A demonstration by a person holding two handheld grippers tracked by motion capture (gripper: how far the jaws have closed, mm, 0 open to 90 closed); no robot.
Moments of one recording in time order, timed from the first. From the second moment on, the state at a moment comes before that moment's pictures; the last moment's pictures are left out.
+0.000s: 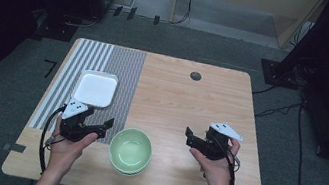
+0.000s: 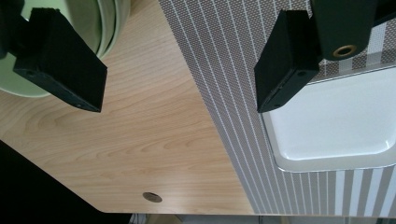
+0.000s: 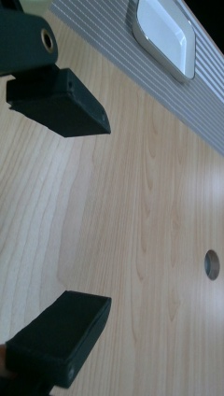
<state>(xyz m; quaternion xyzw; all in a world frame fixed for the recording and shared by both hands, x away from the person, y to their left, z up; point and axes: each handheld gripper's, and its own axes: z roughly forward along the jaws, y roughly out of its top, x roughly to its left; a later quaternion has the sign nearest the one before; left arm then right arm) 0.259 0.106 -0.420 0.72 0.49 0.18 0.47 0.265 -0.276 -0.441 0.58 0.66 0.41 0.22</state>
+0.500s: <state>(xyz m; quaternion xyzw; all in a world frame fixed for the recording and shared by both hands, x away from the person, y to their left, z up) 0.252 0.089 -0.417 0.74 0.45 0.16 0.47 0.250 -0.242 -0.438 0.50 0.71 0.45 0.20</state>
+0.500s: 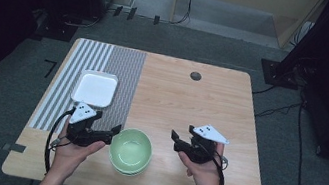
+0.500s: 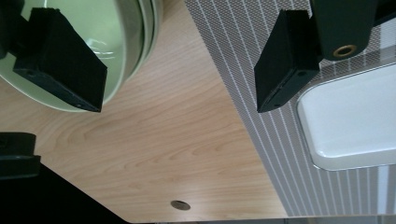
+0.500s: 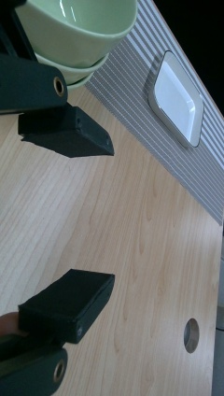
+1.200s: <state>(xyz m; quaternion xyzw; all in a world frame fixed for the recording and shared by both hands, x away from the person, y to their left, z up) 0.250 0.068 -0.429 0.78 0.43 0.13 0.44 0.231 -0.197 -0.428 0.48 0.72 0.48 0.15</state>
